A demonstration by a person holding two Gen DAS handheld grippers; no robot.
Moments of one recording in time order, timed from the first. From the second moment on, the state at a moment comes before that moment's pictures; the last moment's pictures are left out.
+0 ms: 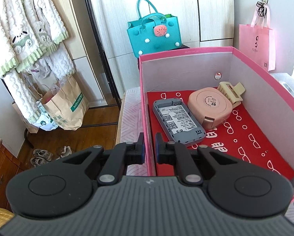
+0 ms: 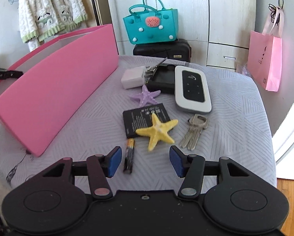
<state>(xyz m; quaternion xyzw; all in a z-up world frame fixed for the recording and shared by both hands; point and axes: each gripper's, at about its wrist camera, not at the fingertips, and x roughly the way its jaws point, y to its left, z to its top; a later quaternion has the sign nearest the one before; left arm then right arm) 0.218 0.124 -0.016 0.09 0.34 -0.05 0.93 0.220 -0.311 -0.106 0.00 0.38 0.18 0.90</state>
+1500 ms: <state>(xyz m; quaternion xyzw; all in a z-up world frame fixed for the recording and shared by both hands) 0.219 0.124 -0.018 0.08 0.34 -0.06 0.93 0.227 -0.213 0.019 -0.05 0.25 0.33 0.91</state>
